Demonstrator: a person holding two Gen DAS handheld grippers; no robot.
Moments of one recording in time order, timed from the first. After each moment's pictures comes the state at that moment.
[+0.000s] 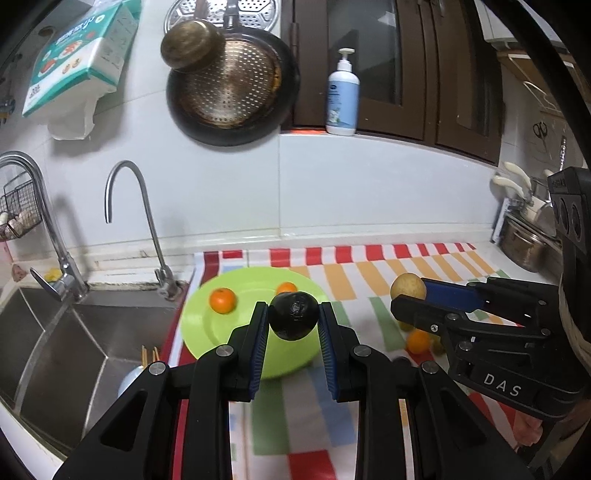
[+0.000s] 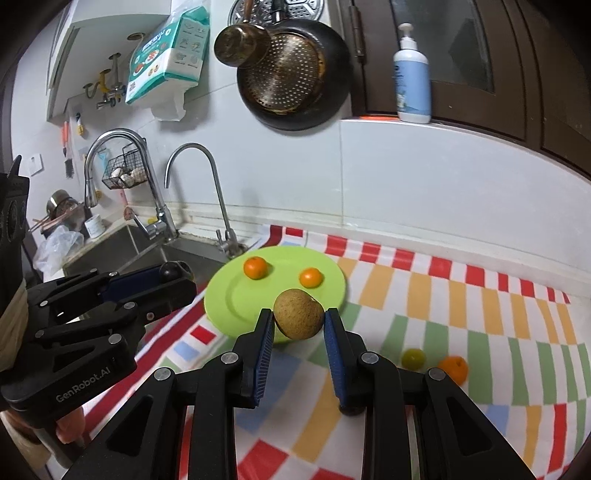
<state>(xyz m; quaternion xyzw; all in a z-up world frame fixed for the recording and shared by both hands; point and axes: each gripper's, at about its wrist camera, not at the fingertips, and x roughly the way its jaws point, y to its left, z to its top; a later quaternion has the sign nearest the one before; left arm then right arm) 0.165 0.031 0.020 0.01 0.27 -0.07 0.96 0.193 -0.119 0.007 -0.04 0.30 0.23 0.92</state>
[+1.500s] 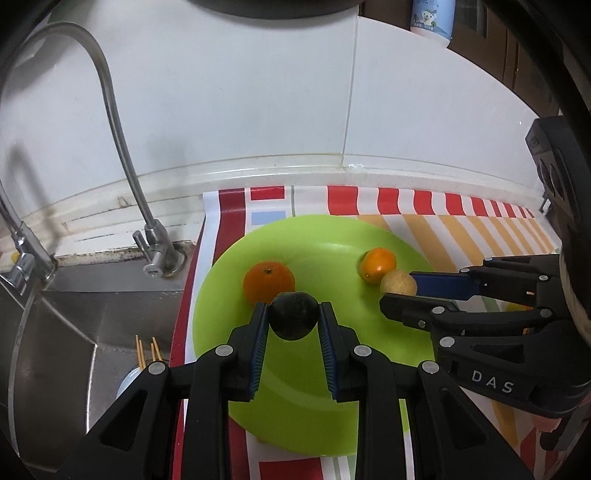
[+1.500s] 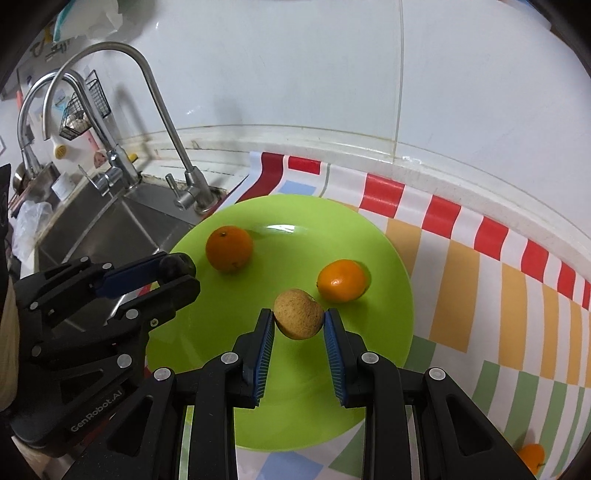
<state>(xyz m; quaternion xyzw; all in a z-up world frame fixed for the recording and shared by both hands) 0.315 0.094 -0.073 0.01 0.41 -0.06 0.91 0.360 -0.027 -0.085 -0.06 0.47 0.24 0.85</state>
